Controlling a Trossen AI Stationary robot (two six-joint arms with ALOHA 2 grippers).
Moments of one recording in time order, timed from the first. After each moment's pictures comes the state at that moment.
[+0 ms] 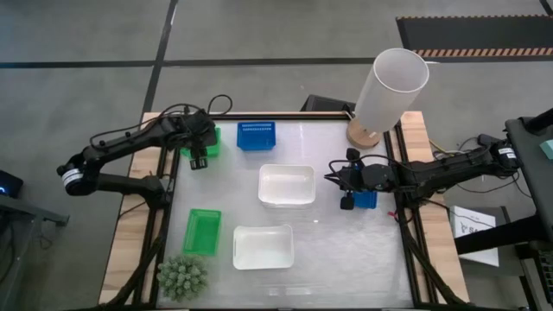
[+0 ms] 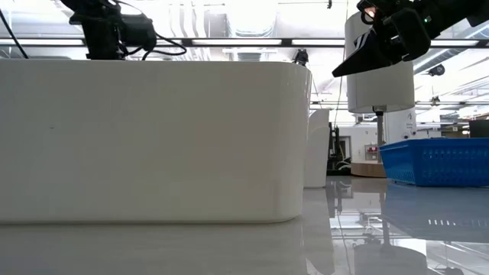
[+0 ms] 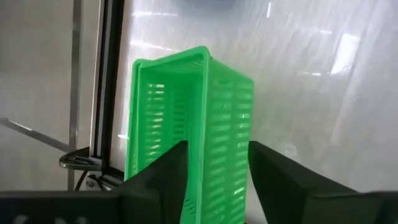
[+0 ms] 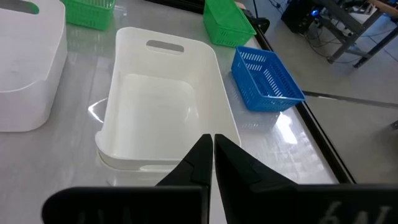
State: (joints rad) left arm 0.61 1.12 0.91 -0.98 -0.26 0.48; right arm 0.13 0.97 0.57 -0.10 0.36 -0.14
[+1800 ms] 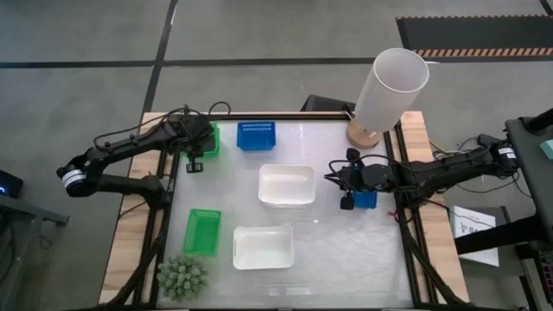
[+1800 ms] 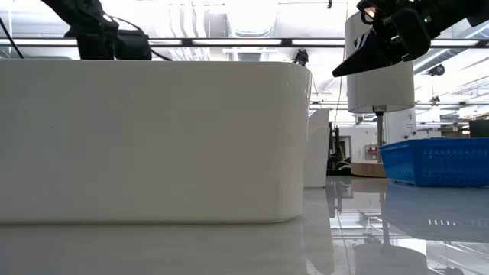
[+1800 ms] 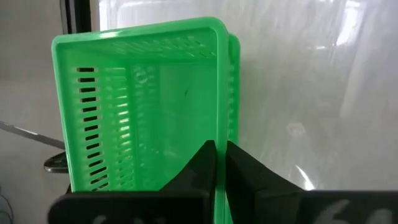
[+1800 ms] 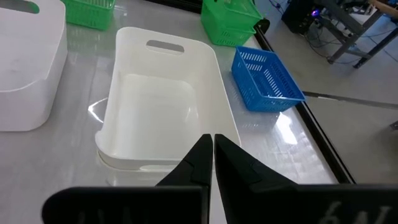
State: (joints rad) left arm 0.65 1.11 0.78 -0.90 -0.27 0.61; right arm 0.13 0.97 0.57 -0.10 0.36 -0.14
